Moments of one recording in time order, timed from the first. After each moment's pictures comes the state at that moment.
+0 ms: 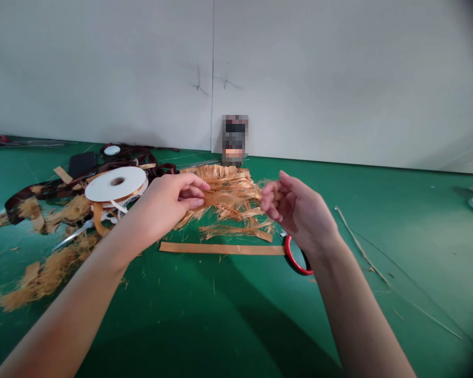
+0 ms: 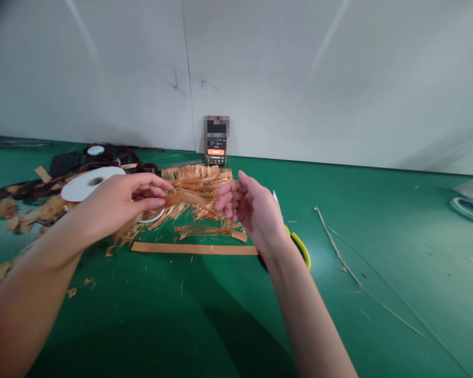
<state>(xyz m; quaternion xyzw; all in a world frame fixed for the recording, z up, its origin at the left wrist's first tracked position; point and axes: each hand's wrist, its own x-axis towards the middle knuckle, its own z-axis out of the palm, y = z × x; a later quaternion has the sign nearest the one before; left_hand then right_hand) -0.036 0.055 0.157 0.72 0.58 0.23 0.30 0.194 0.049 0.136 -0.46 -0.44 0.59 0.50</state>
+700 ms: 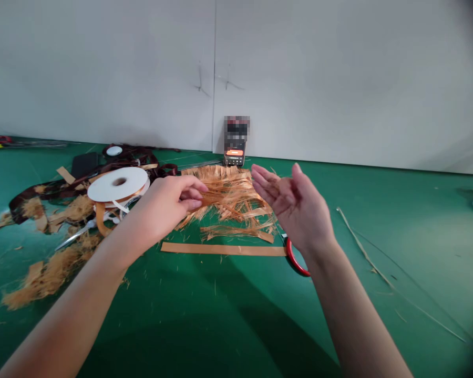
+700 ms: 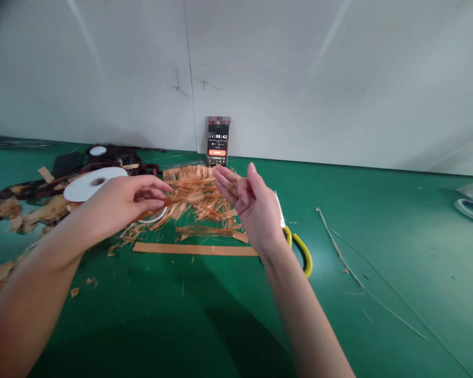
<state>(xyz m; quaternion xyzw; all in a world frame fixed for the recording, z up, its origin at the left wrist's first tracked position) -0.041 0.058 0.153 0.74 0.58 0.21 0.27 0.187 0.050 0.129 -0.38 -0.51 0.51 0.58</state>
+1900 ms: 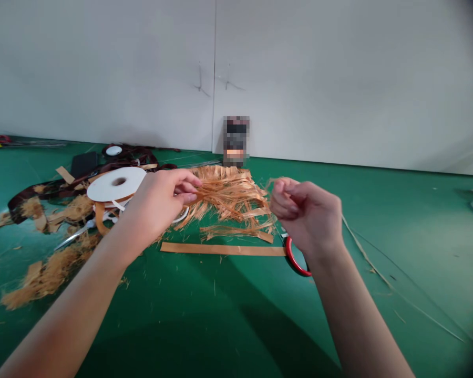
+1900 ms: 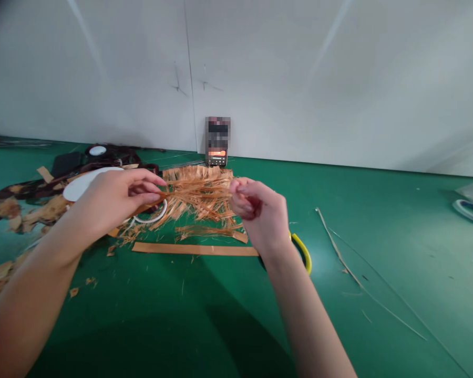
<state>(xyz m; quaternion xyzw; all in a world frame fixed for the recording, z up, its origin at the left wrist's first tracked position) -0.040 0.060 0.155 0.71 0.61 0.25 0.24 0.193 0.048 0.134 -0.37 -0.43 0.60 0.57</state>
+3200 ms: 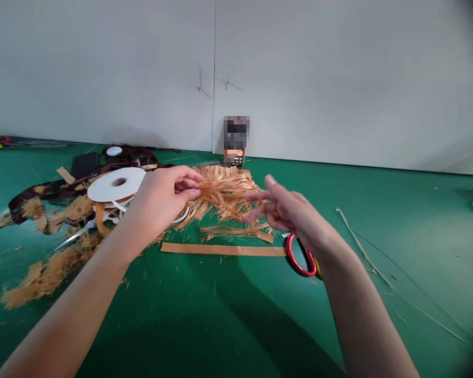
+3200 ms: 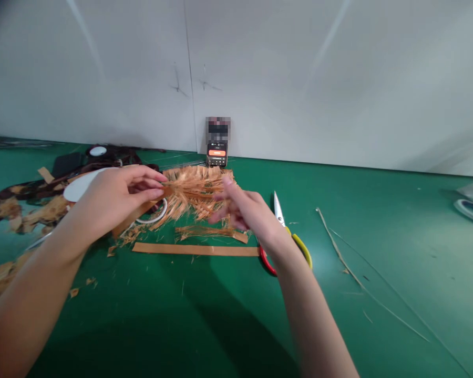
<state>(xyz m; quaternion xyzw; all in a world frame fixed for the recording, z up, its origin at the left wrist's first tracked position) -0.038 0.064 0.152 0.71 0.60 0.29 0.22 0.199 0.045 0.139 -0.53 -0.54 0.56 0.34</state>
